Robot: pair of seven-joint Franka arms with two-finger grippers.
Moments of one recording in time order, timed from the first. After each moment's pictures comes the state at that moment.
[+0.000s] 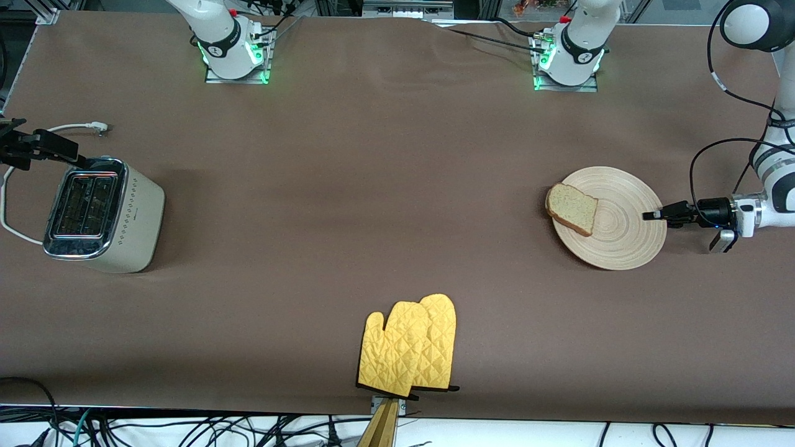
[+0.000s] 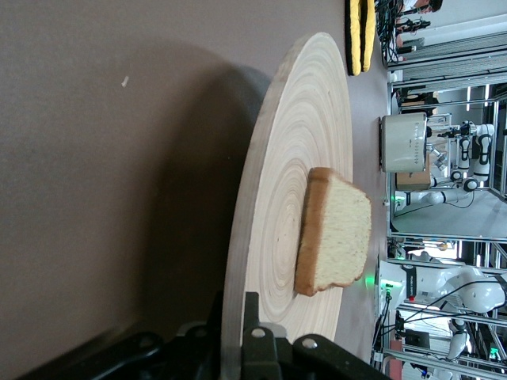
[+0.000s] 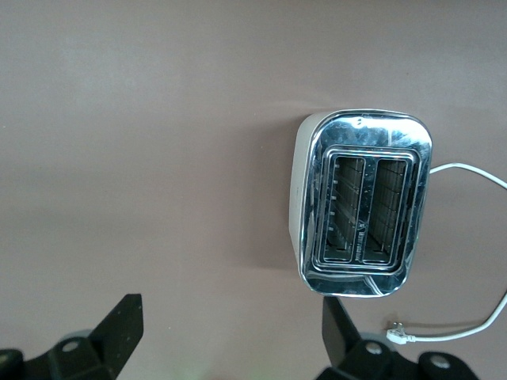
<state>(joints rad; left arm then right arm) 0.68 0.91 -0.03 -1.55 -0.73 1.54 1.11 -0.01 0.15 -0.07 -1.44 0.00 1.49 -0.13</state>
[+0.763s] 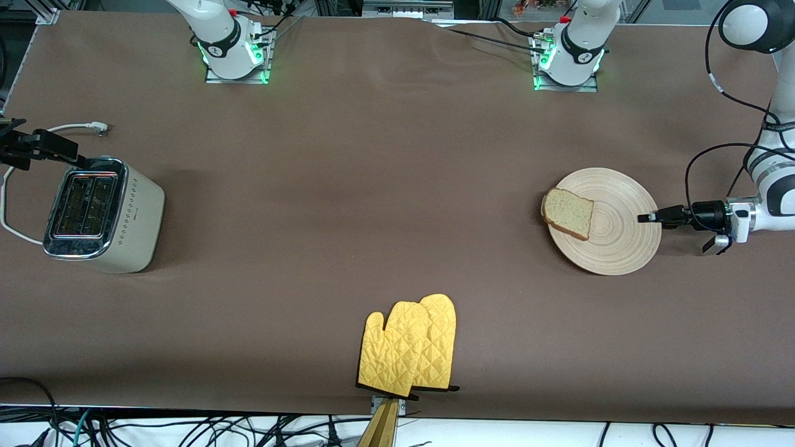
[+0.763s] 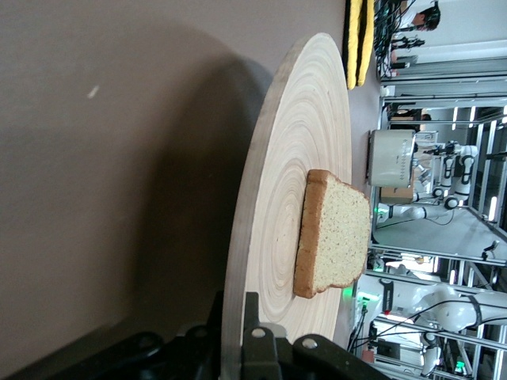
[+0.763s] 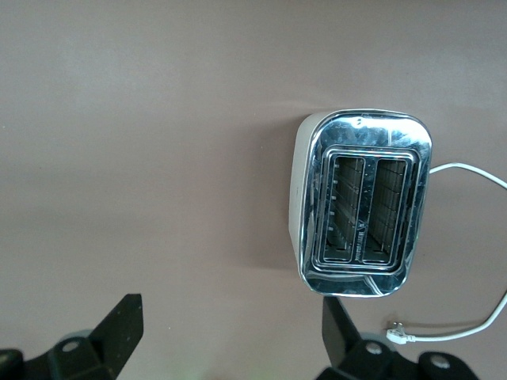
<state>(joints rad) 0.68 0.92 -0.06 -1.55 -0.76 1.53 1.00 -0.01 0.15 -0.07 -1.44 0.00 1.49 -0.13</state>
